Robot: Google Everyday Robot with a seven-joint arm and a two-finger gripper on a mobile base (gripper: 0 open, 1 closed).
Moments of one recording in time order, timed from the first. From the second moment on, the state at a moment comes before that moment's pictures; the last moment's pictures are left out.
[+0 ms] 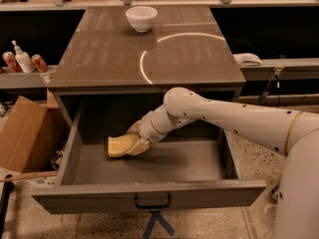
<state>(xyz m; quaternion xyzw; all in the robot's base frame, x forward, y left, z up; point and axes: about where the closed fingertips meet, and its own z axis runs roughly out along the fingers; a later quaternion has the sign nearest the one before) 0.579 0.090 0.609 -0.67 0.64 0.23 0.28</state>
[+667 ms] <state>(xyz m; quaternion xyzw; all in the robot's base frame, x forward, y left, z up) 0.555 0.044 0.664 -0.64 0.62 0.29 0.36</state>
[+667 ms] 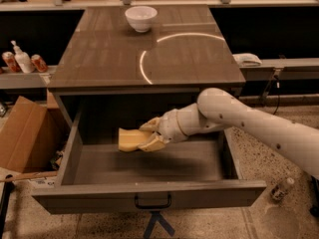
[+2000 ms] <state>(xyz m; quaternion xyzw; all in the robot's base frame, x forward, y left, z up) 0.539 -0.045 0.730 -0.59 0.63 0.23 0.45</state>
